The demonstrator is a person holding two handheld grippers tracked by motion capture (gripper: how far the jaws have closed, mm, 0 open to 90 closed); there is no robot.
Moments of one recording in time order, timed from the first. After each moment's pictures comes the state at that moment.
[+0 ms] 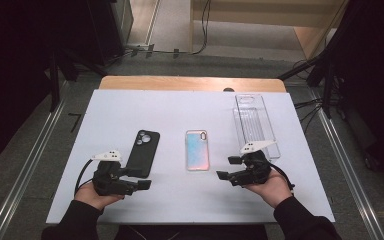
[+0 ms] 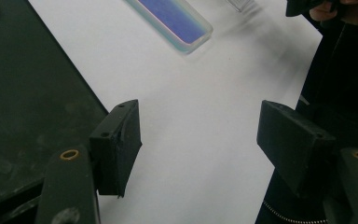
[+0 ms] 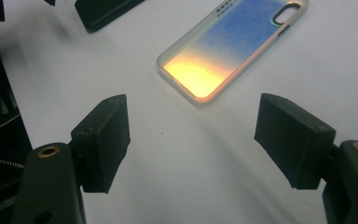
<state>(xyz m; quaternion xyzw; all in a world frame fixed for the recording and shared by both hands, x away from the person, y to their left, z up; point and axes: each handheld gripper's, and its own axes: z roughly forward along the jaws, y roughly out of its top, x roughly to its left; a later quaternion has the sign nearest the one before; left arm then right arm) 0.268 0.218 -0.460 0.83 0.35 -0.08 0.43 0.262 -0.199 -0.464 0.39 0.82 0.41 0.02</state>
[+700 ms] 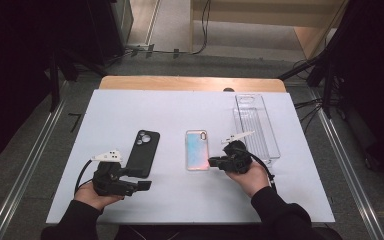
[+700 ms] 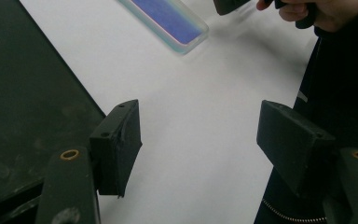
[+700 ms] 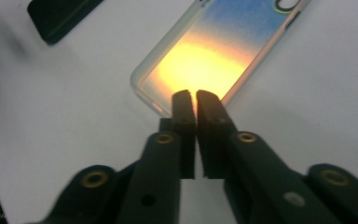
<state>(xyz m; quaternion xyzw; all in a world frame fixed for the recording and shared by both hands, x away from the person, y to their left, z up) 0.267 0.217 -0.458 0.83 0.34 -0.07 0.43 0.298 -0.162 -0.482 0.45 0.82 0.36 -0.01</state>
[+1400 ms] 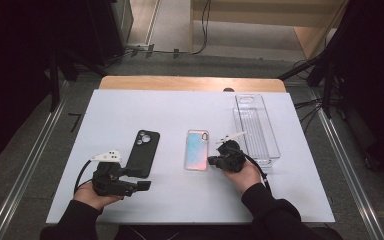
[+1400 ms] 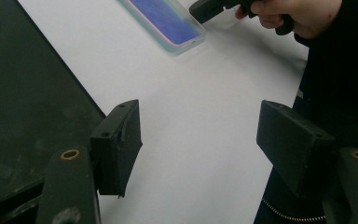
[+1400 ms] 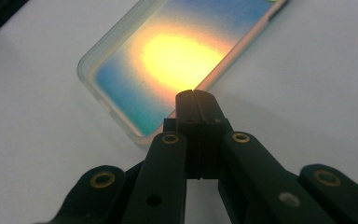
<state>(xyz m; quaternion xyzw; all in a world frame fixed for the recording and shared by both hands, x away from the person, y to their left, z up) 0.267 0.218 -0.457 0.83 0.33 -0.07 0.44 0.312 -0.151 -0.503 0.47 0.82 0.32 0.02</state>
